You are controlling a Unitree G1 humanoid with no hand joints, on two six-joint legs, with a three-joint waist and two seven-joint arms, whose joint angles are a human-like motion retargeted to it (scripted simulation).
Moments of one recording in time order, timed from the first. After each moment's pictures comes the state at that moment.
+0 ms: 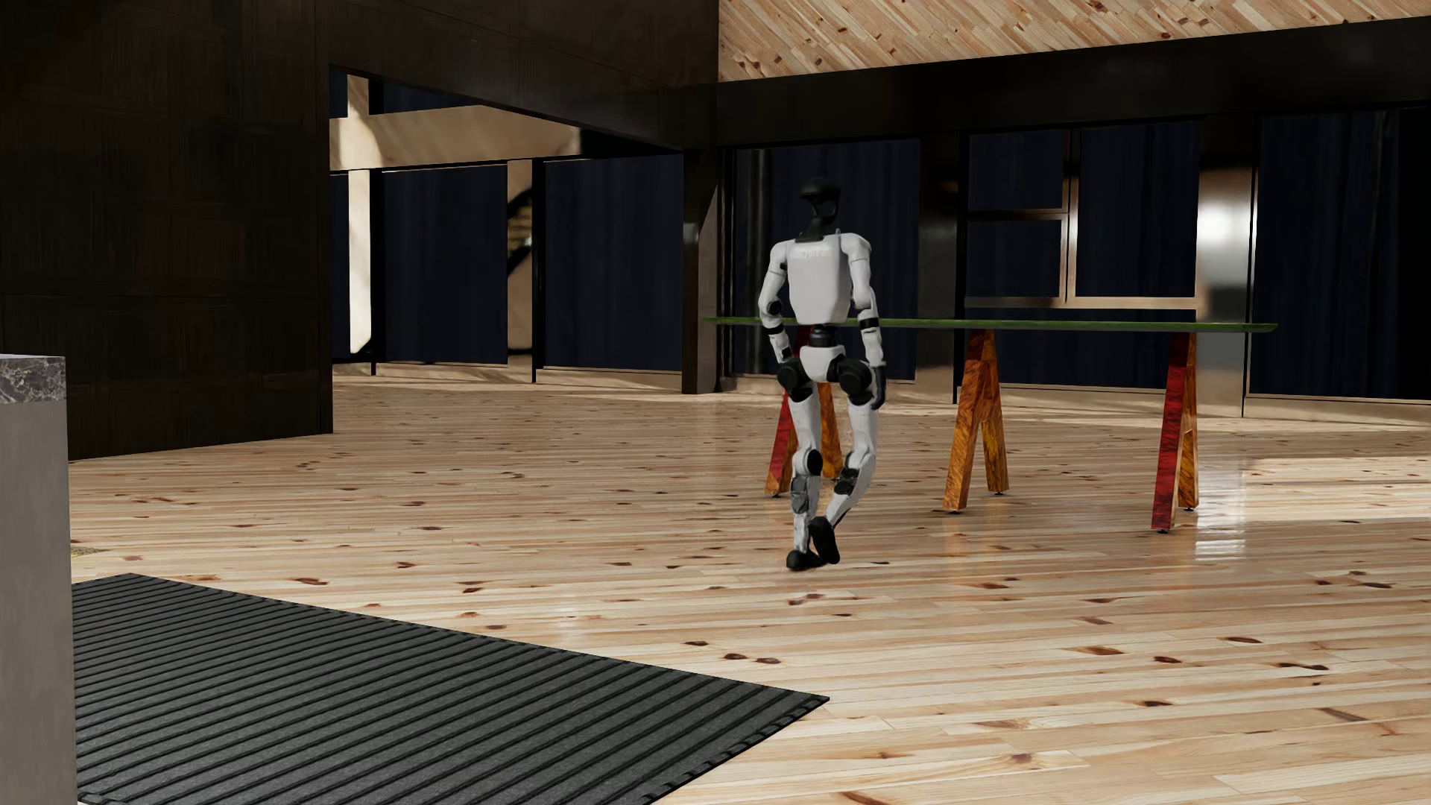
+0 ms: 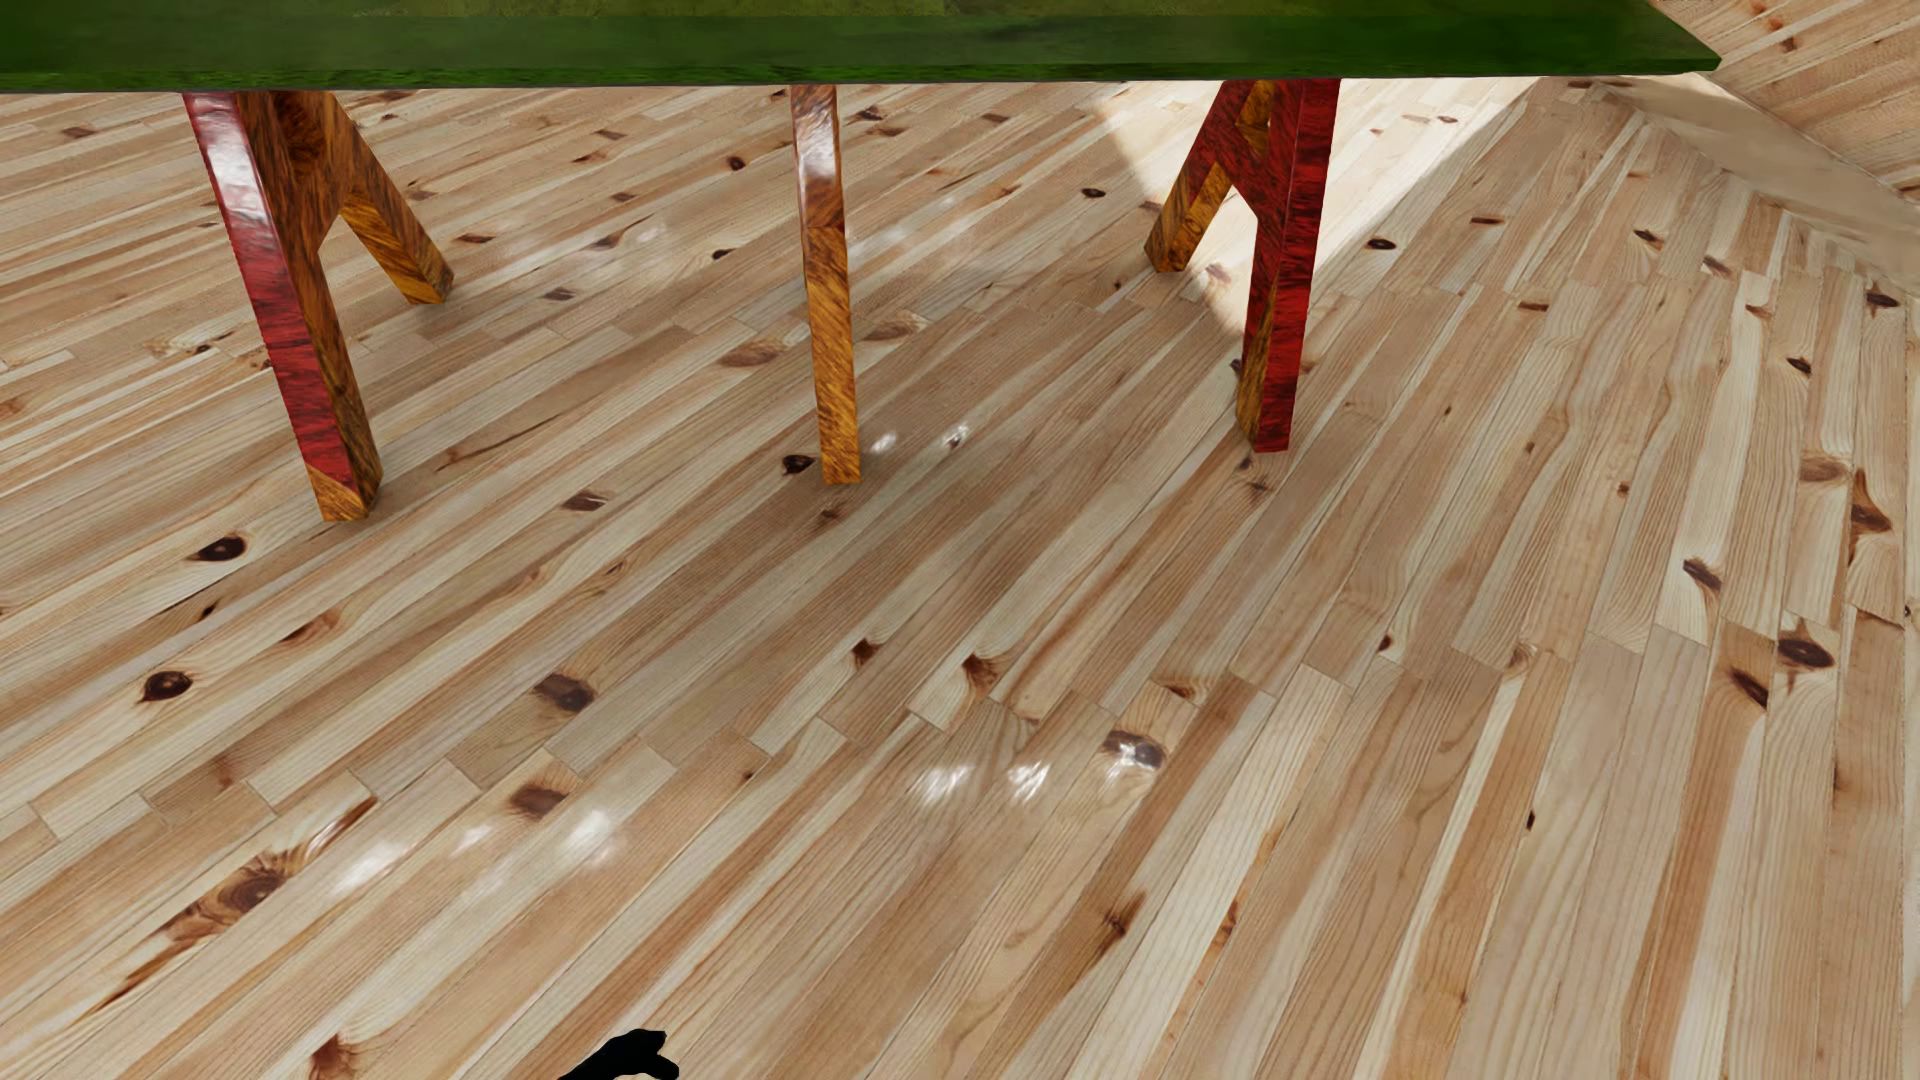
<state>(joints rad) -0.03 -0.19 -0.09 -0.14 0.02 -0.08 0.00 0.00 0.10 0.41 1.25 0.07 0.33 -0.19 -0.16 0.40 -0.32 0.00 0.00 -0.39 0.43 0.85 1.17 0.00 0.00 0.00 0.00 0.00 0.00</state>
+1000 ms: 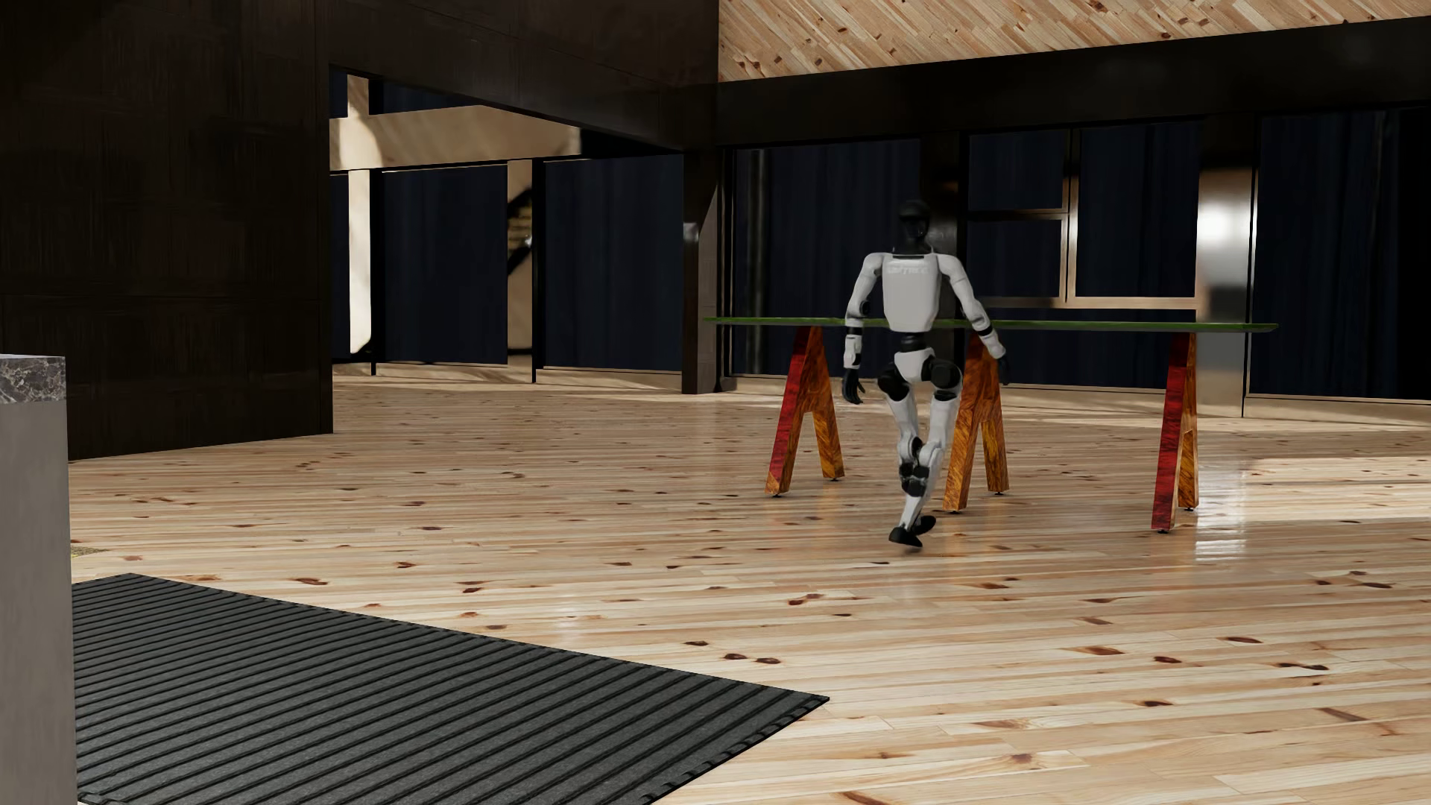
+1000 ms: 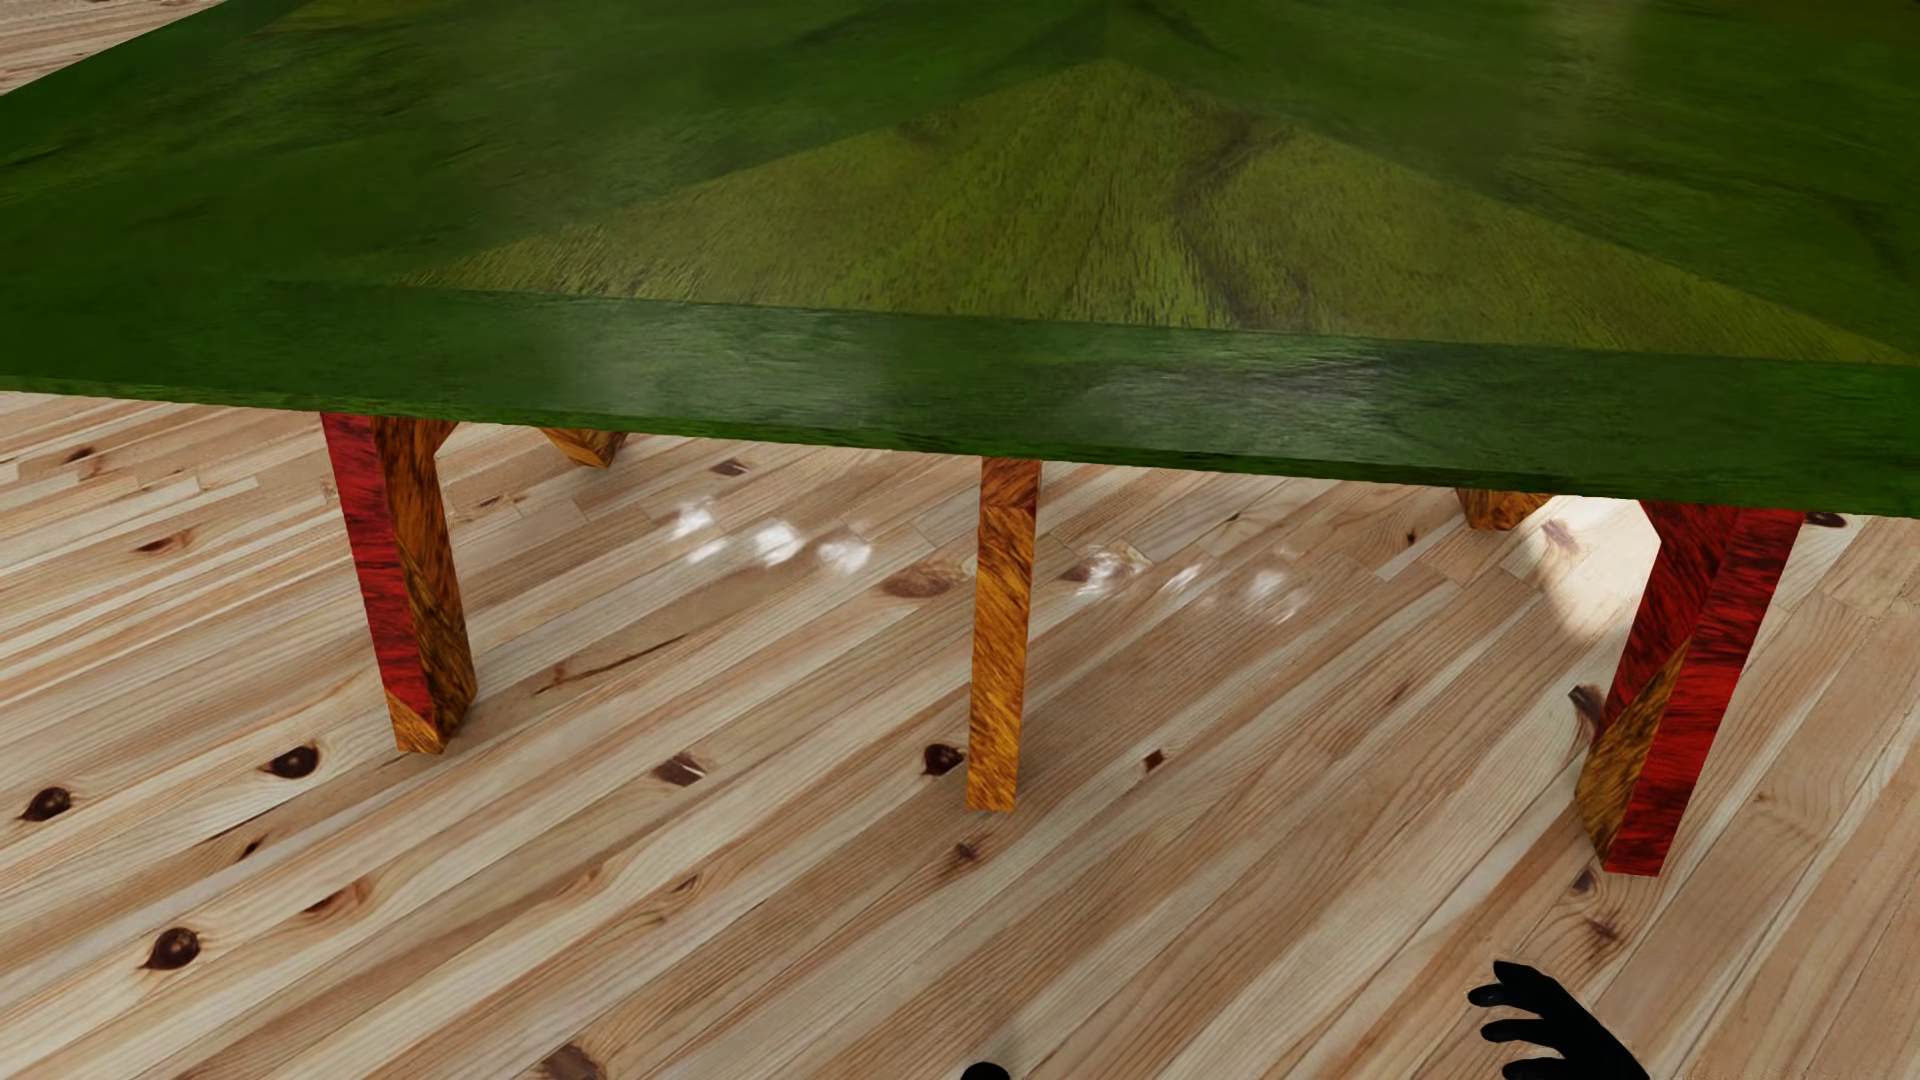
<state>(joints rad) -0.35 0.28 0.21 0.06 0.20 0.15 0.00 0.00 0.05 0.35 0.46 0.53 0.09 -0.21 -0.40 0.26 -0.49 0.00 0.00 -0.48 0.09 1.07 0.81 0.00 0.00 0.00 0.00 0.00 0.00</state>
